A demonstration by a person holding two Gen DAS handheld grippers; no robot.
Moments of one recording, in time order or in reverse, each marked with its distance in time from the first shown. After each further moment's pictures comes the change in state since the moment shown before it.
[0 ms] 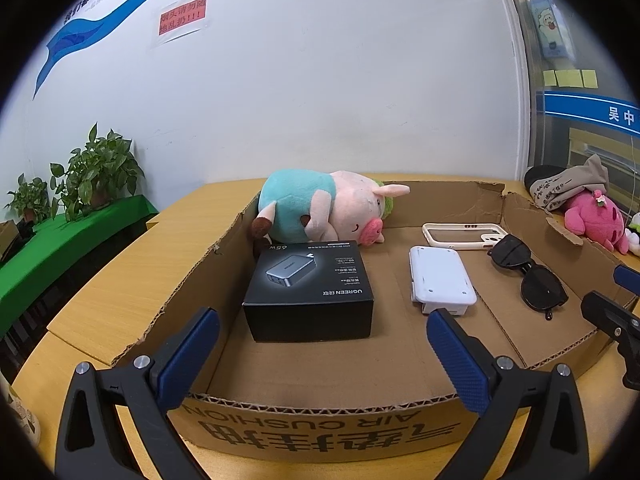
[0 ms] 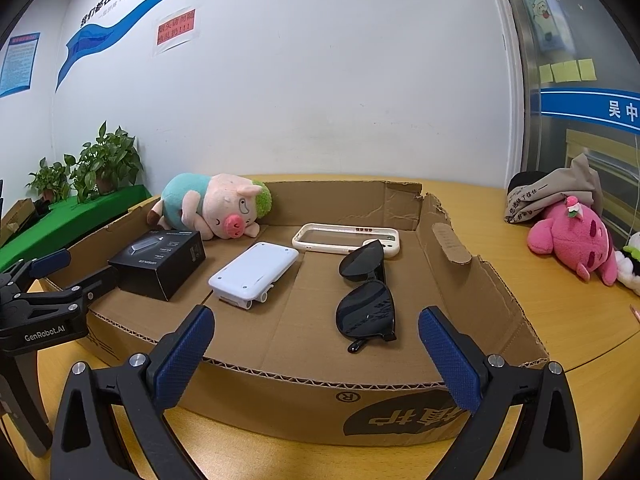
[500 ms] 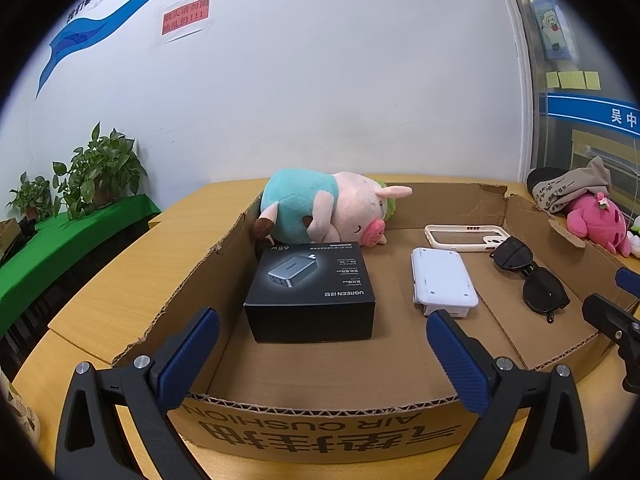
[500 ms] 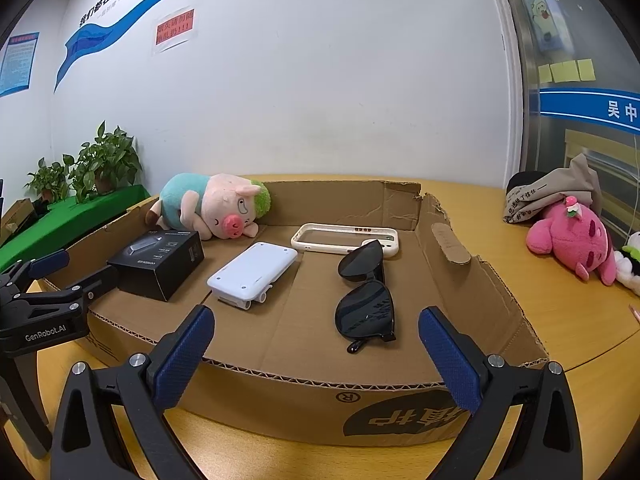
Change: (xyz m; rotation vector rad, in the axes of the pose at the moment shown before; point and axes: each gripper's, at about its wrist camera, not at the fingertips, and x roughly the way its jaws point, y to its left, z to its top) left arm -0.001 0.002 -0.001 -0.007 -0.006 0.000; right arm 0.001 -0.001 0.000 -0.001 -0.005 -0.001
